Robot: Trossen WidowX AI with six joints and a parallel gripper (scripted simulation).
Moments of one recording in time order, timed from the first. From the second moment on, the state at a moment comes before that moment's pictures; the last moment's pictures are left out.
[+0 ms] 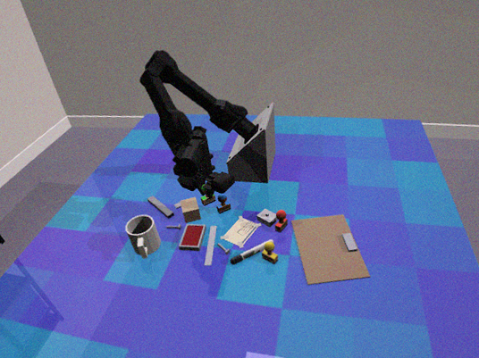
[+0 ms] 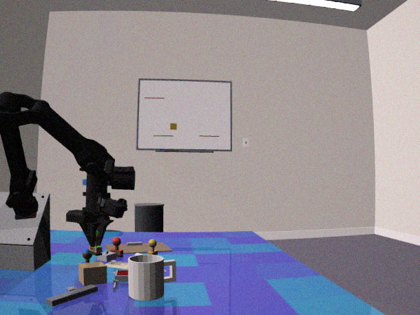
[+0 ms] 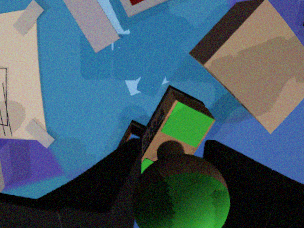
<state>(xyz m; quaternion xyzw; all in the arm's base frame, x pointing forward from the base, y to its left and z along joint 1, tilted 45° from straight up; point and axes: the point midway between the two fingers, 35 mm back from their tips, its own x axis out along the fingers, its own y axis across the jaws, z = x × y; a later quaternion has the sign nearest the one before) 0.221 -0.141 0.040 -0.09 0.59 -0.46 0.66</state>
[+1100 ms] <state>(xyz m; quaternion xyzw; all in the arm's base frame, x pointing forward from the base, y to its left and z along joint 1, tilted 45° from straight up) 0.272 -0.149 0.062 -0.08 0.59 -0.46 0.66</state>
